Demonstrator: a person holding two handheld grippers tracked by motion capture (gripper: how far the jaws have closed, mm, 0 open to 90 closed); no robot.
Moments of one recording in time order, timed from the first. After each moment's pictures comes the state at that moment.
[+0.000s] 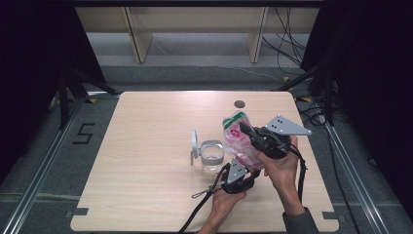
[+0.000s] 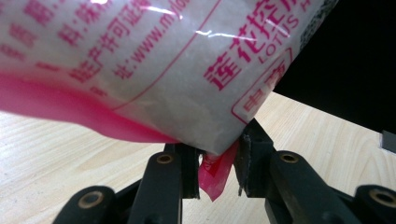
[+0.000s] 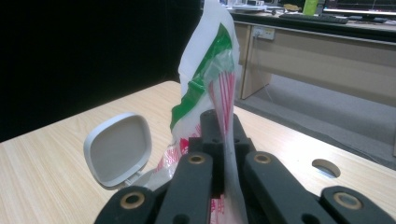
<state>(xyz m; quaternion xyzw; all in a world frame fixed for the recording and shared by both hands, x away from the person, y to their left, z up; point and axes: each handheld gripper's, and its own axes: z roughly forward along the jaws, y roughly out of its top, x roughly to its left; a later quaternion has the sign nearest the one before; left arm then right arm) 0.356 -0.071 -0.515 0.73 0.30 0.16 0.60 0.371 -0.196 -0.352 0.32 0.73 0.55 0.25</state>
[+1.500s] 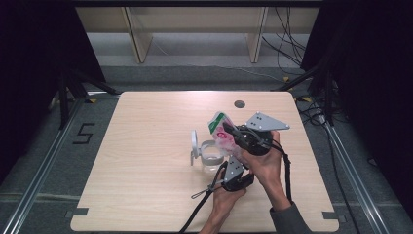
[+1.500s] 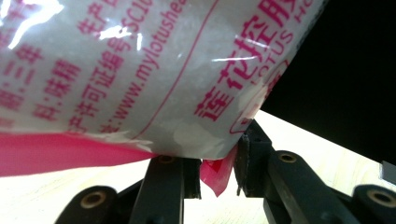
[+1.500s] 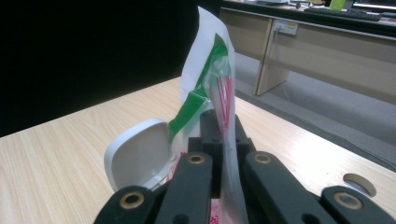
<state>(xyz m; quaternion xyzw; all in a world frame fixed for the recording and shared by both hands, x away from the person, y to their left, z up) 0.359 -0.070 -0.512 0.69 0.31 0.15 0.63 0.384 -0.160 -0.352 0.29 0.75 0.55 0.24</state>
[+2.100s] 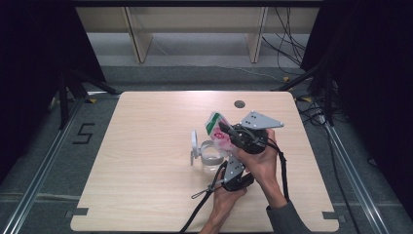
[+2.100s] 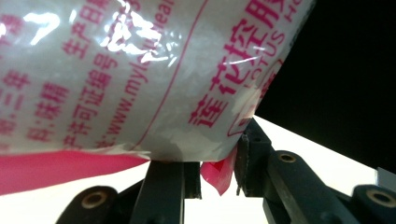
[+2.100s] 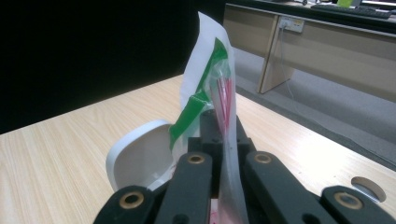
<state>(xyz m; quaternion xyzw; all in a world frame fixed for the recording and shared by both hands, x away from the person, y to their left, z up) 0.359 -0.071 -0.510 0.69 0.31 0.15 0.64 0.389 -0.151 -0.353 0.29 0.76 0.54 0.23</state>
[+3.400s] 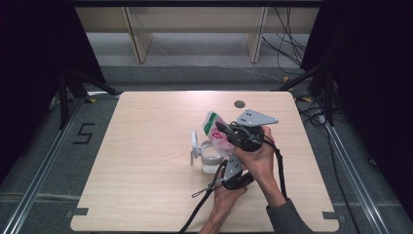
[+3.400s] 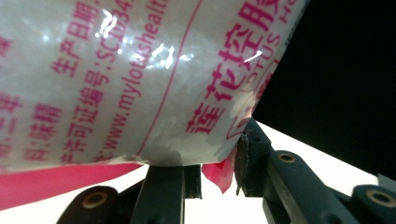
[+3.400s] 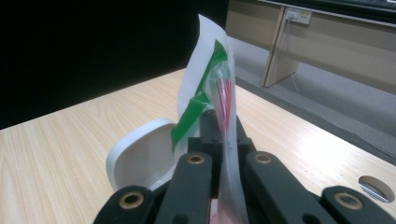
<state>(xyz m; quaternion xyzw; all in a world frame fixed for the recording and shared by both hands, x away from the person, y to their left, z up) 0.362 -0.071 -0.509 0.68 0.31 0.15 0.65 0.393 -0.143 -0.352 0.29 0.77 0.53 0.21</state>
